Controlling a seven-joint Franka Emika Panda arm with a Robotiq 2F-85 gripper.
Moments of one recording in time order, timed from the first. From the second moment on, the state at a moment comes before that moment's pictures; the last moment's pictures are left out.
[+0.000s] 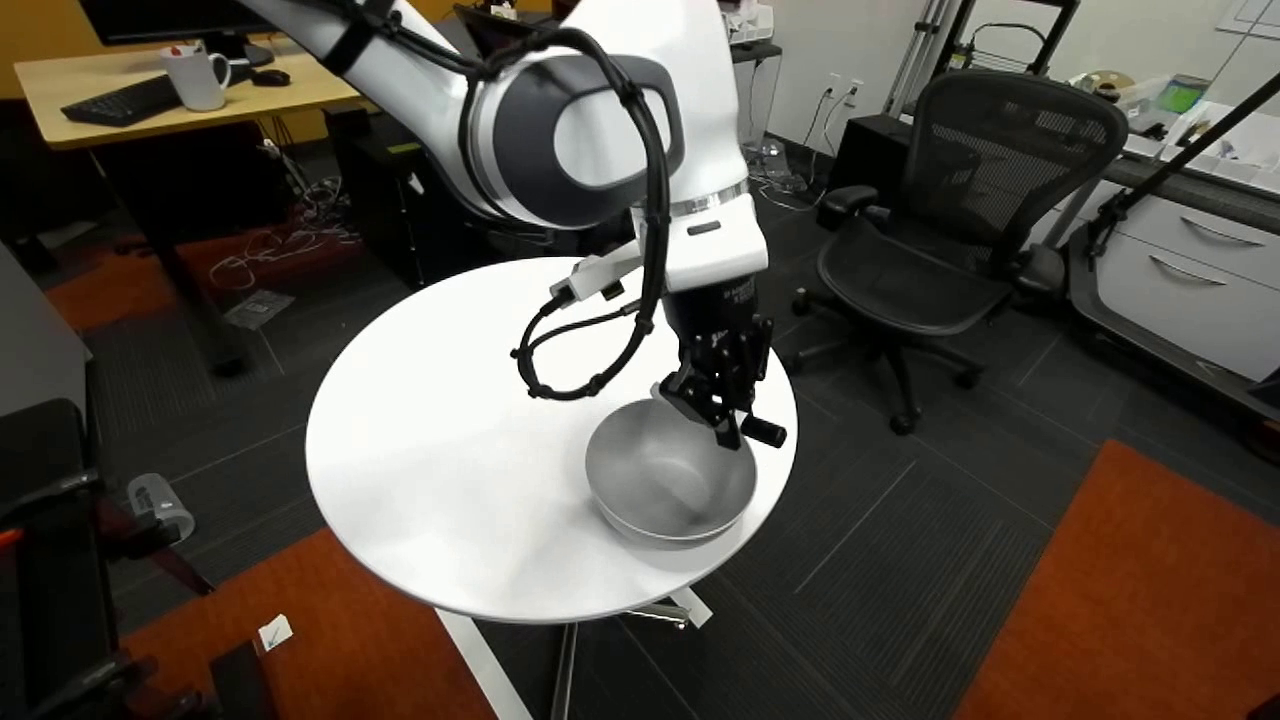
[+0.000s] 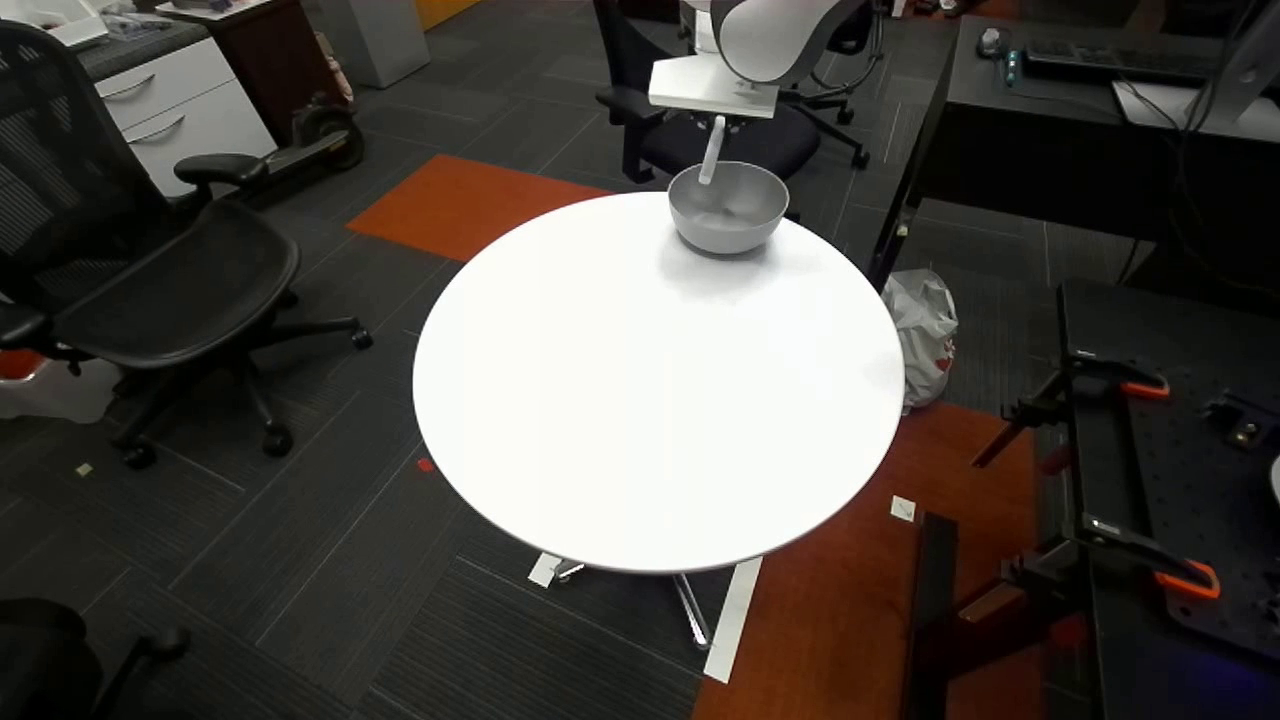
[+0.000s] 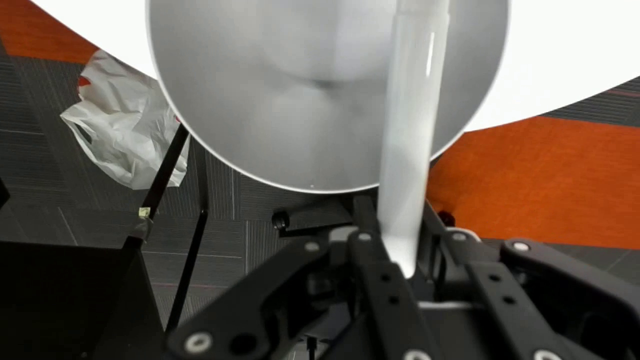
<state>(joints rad) 0.06 0.70 -0.45 -1.70 -0.16 2.54 1.29</state>
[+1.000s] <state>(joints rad) 0.32 0.58 -0.42 -1.79 -0.54 2.54 1.52</state>
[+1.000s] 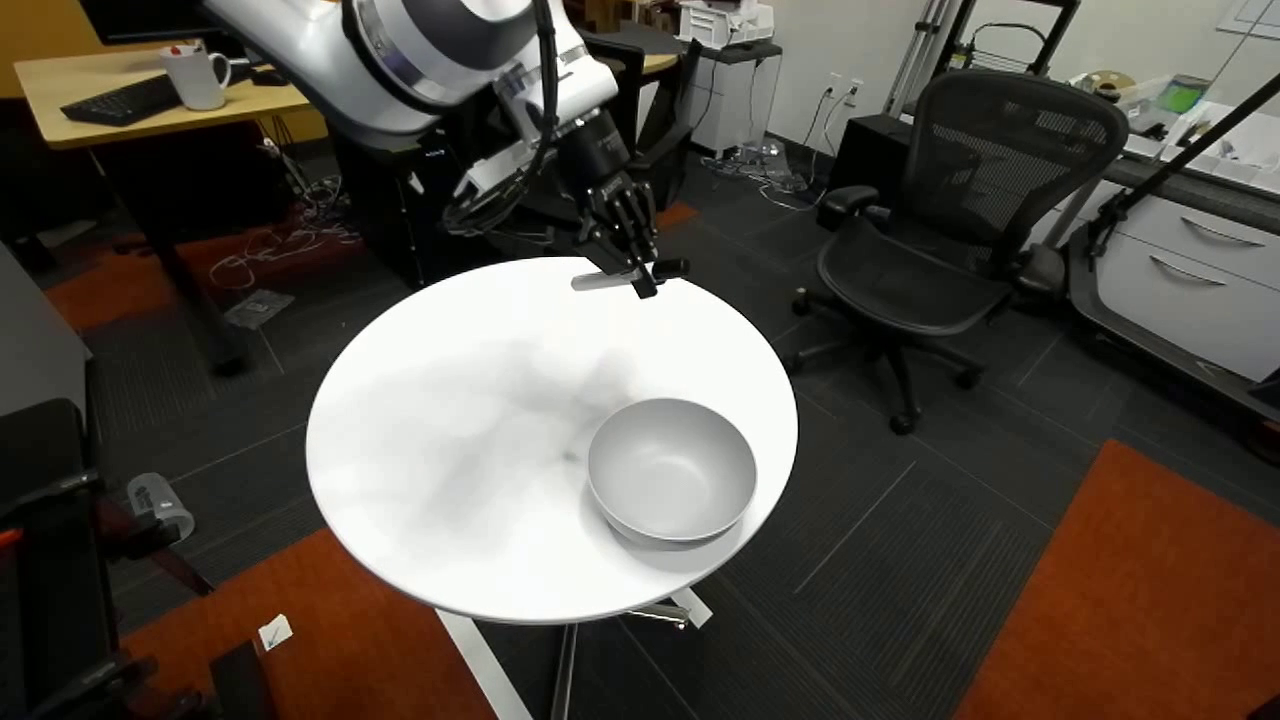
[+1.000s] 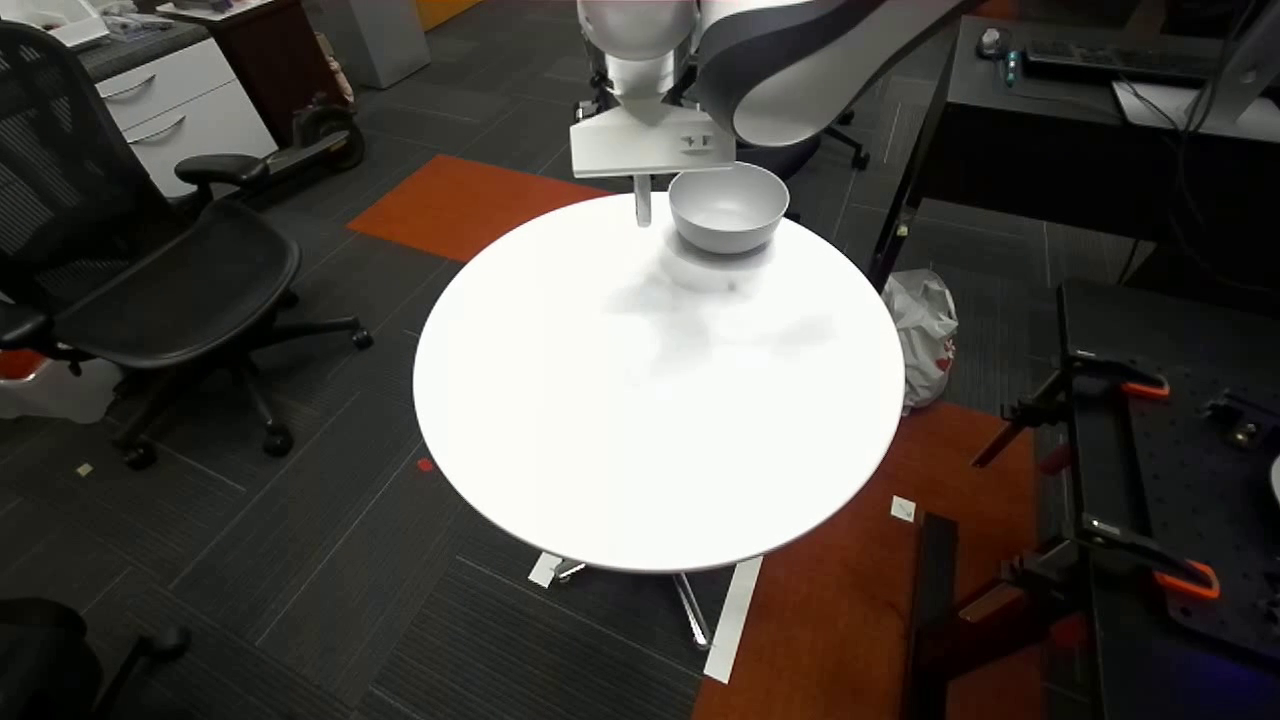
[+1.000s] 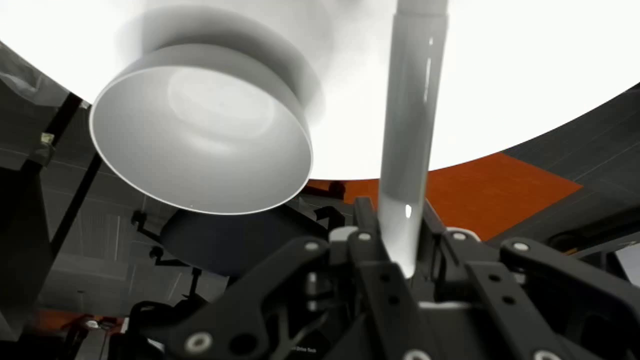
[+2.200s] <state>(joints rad) 0.32 0.57 -0.29 -1.84 -0.60 2.63 1.45</state>
